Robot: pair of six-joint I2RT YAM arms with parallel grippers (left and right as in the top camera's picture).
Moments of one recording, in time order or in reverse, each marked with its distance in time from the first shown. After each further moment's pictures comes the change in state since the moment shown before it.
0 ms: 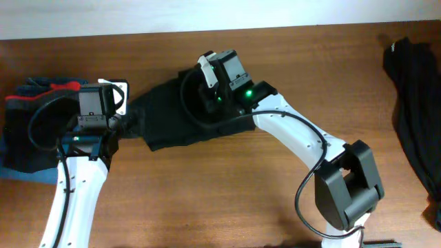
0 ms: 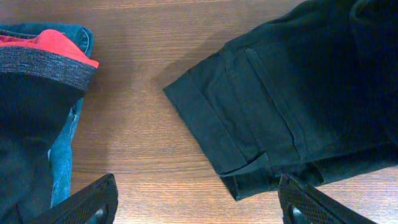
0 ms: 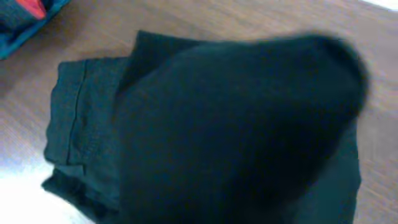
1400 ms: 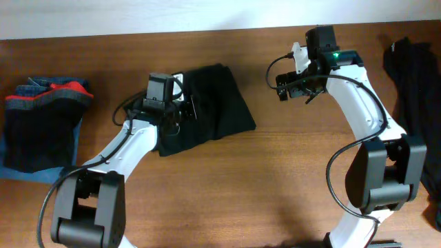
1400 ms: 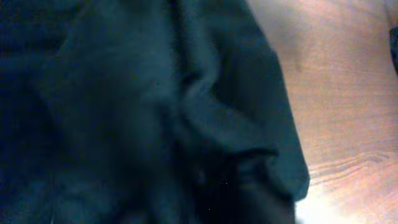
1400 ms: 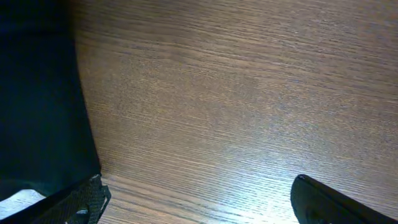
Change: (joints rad) left arm -0.244 0.455 0.004 0.474 0.405 -0.469; right arm -0.499 0.002 0.090 -0.518 0.023 -0.164
